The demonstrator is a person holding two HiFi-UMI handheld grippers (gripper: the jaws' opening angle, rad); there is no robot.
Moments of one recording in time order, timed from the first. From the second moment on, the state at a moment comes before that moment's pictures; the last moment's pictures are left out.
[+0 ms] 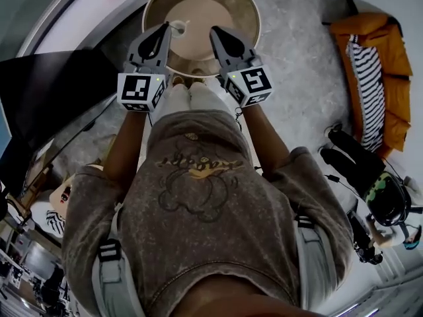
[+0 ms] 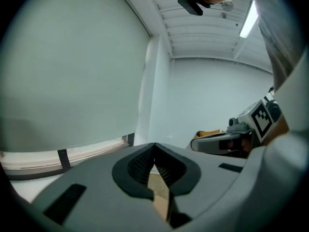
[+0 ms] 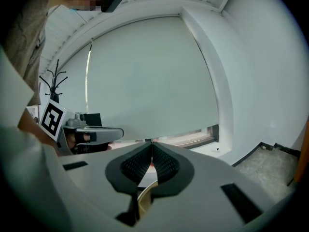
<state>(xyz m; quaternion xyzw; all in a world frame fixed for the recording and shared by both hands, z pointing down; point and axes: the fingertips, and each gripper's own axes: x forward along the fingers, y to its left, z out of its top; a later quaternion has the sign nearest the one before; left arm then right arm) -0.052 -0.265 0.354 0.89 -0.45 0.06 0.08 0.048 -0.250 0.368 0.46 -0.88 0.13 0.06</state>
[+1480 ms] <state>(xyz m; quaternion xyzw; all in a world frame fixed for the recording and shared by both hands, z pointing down) -0.067 -0.320 0.559 0.87 -0.46 0.09 0.11 0.027 -0.317 0.545 0.45 -0.88 0.15 0.10</state>
